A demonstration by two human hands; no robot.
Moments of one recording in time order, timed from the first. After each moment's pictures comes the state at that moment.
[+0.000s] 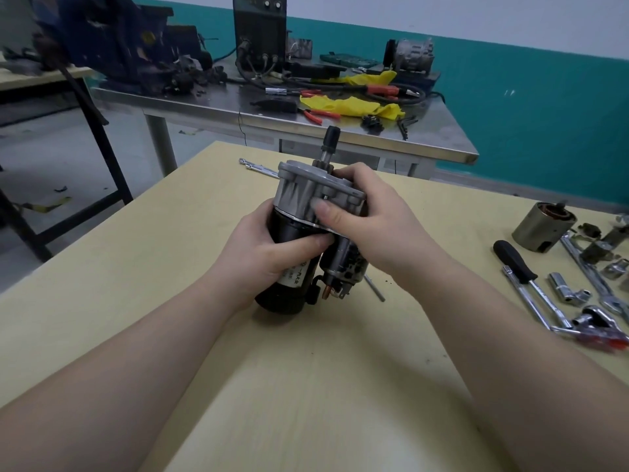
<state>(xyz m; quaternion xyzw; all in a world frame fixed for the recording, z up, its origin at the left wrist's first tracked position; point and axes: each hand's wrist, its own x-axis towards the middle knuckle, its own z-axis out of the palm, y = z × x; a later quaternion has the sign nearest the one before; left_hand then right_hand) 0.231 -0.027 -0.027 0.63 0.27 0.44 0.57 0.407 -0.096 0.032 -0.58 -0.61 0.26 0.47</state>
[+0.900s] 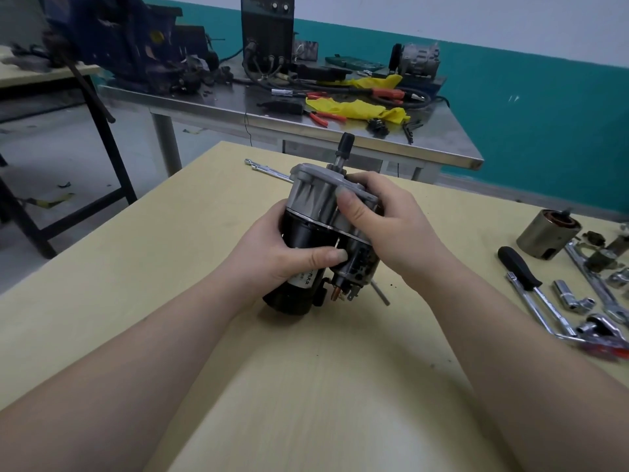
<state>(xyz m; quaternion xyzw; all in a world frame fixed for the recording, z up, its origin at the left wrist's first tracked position) 0.226 -0.025 -0.024 0.68 0.30 0.38 0.54 0.417 -0.093 0.028 -0.58 -0.61 0.25 0.48</state>
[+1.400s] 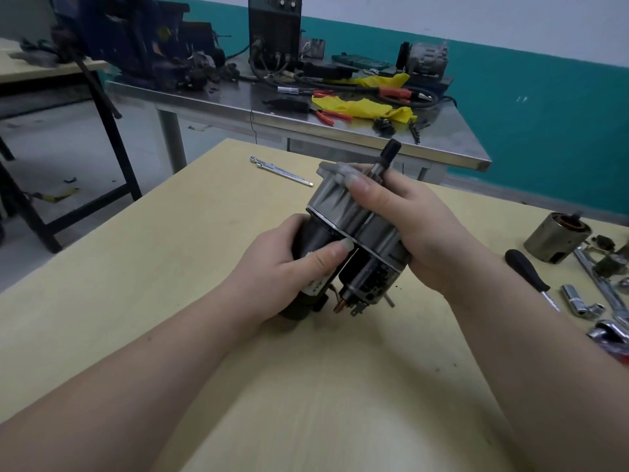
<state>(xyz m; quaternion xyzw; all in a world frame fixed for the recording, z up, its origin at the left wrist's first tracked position) 0.222 -0.044 -0.028 0.72 0.33 0.37 0.49 0.419 -0.103 0.052 -0.52 -0.57 0.40 0.49</state>
